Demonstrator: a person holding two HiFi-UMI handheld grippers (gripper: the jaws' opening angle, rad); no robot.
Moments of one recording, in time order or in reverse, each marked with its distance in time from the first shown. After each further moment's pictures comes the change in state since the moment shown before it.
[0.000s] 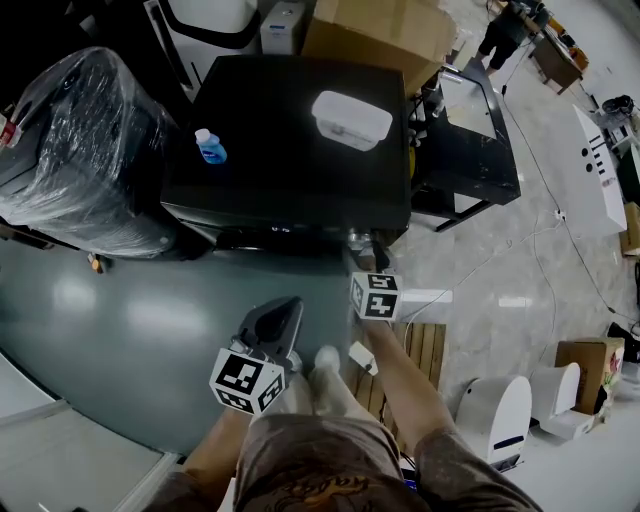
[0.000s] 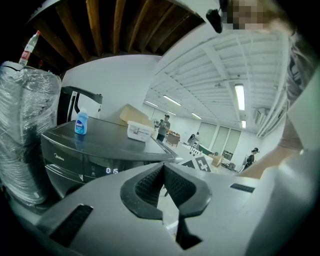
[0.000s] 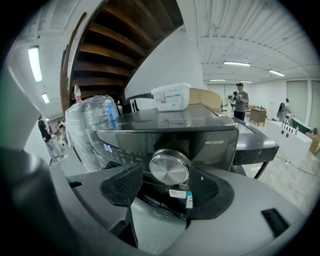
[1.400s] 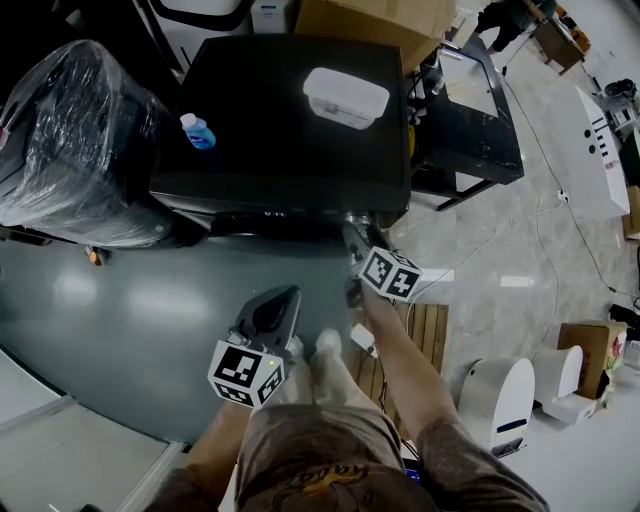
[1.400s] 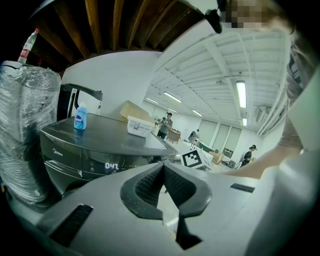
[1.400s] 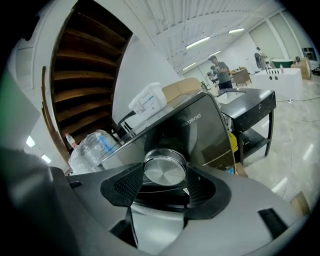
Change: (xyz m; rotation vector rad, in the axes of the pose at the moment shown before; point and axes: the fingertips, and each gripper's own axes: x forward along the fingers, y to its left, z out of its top) left arm 0.009 0.001 -0.014 0.000 0.037 0.007; right arm 0.009 -0.013 -0.005 0.487 -0.055 0.120
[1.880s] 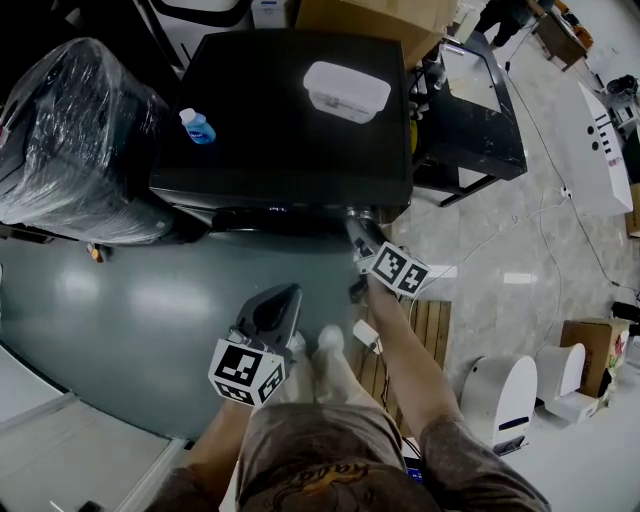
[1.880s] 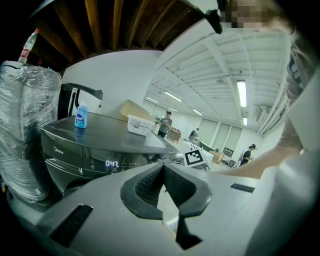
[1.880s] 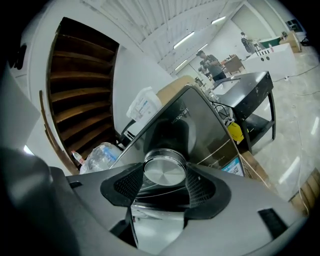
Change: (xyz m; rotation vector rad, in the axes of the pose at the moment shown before) left arm -0.001 -0.001 -0.005 -0.002 0.009 0.005; right arm -0.001 0.000 0.006 0.145 -0.037 0.080
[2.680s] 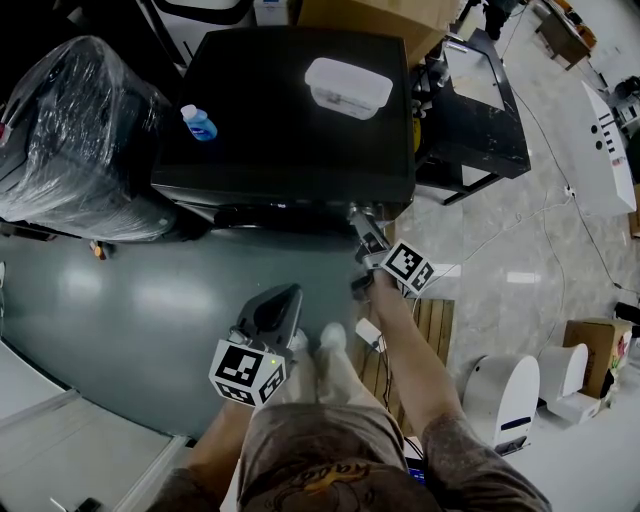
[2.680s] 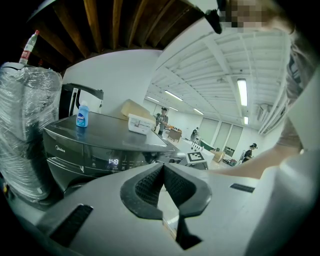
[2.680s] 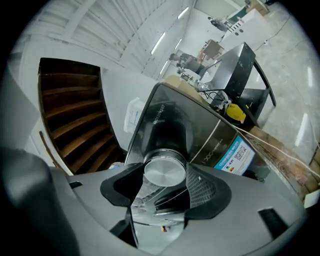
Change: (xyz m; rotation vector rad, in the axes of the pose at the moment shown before) left arm -0.004 -0.003 -0.006 0.003 0.009 0.012; right arm -0.001 -0.005 0.000 0.295 -0.051 0.113
